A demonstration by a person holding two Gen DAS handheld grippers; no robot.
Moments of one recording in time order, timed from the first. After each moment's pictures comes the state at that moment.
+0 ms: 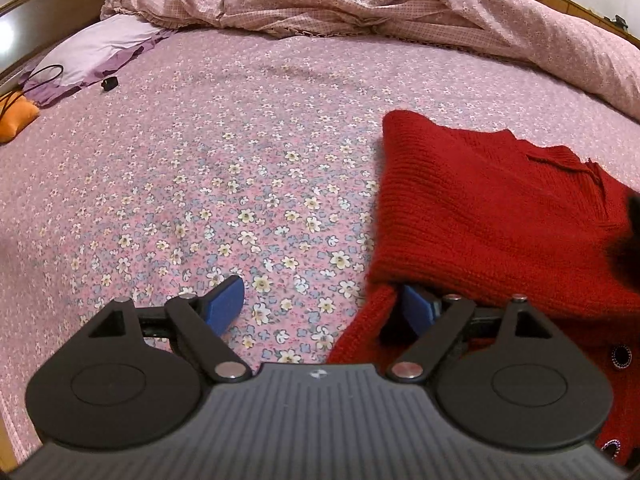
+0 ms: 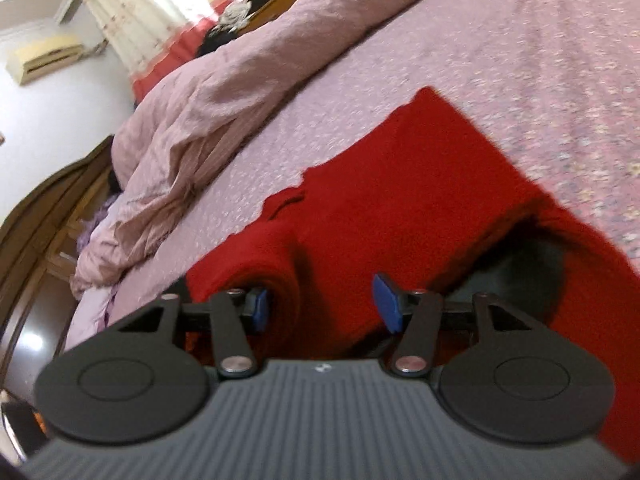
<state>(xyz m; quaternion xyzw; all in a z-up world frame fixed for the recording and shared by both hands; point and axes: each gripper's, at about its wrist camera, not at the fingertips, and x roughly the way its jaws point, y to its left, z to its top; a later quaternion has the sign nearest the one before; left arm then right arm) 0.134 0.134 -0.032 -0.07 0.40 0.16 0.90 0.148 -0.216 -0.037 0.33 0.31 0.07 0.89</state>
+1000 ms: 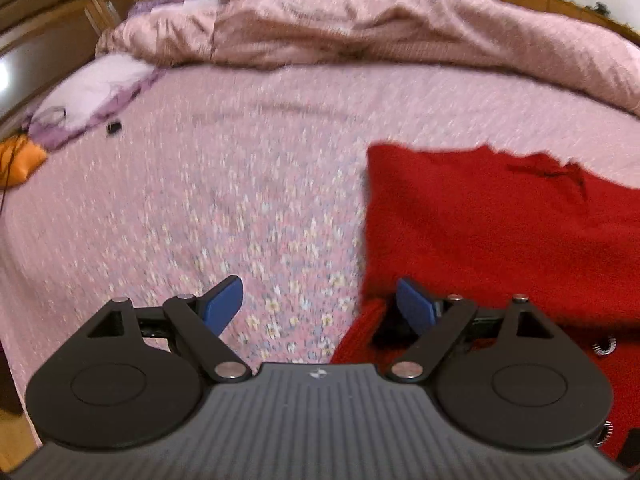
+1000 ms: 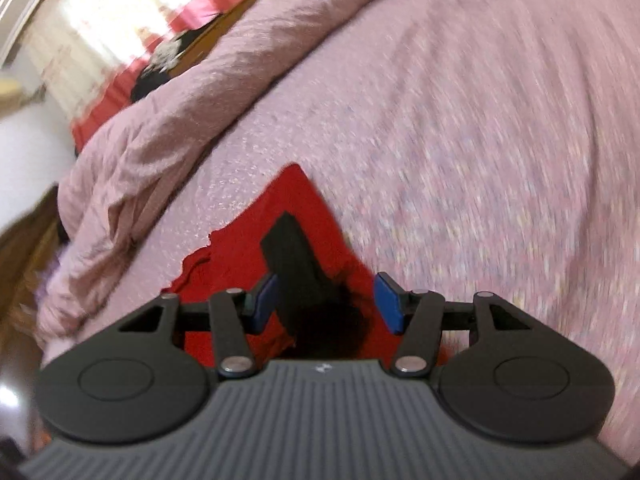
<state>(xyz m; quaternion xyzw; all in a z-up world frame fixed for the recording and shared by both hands) 0.116 0.120 0.005 -0.02 0.37 0.15 0.92 0.120 -0.288 -0.020 0.33 0.31 -0.03 0.89</state>
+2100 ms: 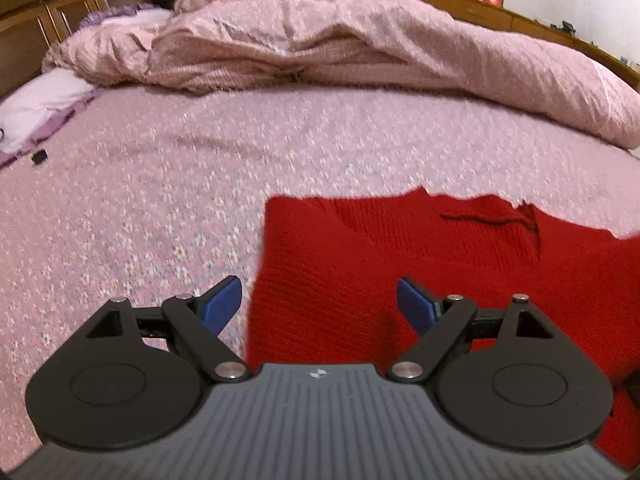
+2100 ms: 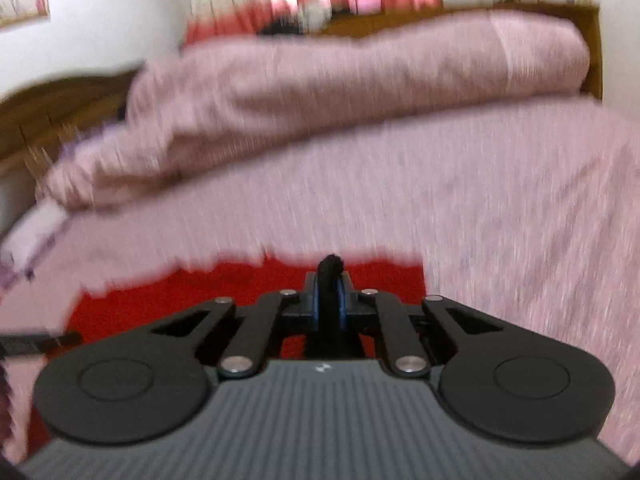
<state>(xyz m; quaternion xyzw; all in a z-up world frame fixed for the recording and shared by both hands) 0.188 0.088 -0.004 -0.05 0.35 0.09 0.93 0.212 -0.251 0.017 0.11 0.25 0.11 0.96</state>
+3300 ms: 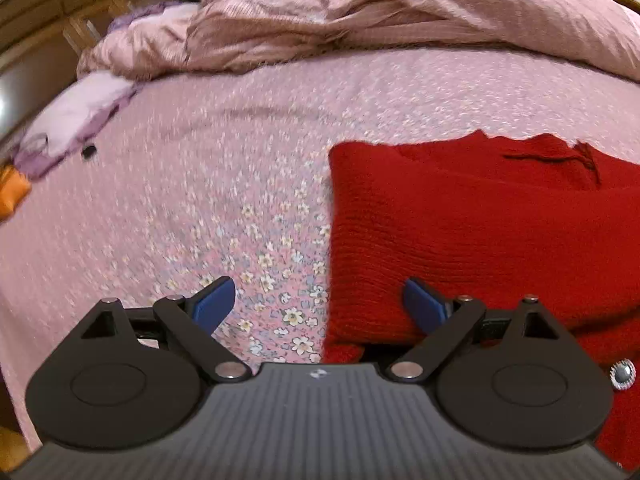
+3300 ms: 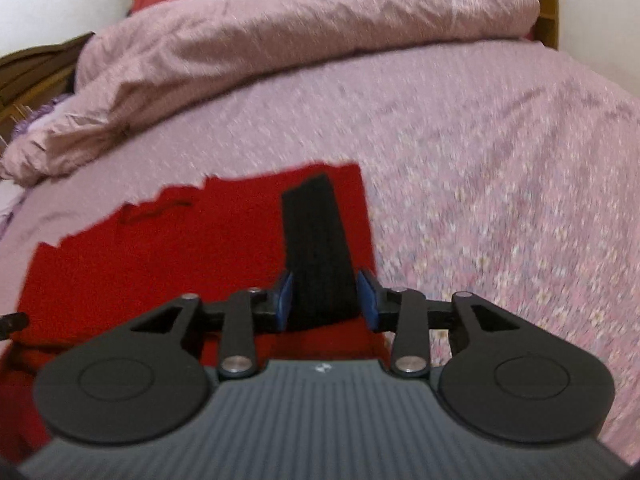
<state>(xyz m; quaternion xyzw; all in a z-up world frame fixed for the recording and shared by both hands) 0.168 0.097 -0.023 0.01 0.40 0.16 0.90 0.196 -0.264 -0.036 0.10 0.35 0.03 0.93</state>
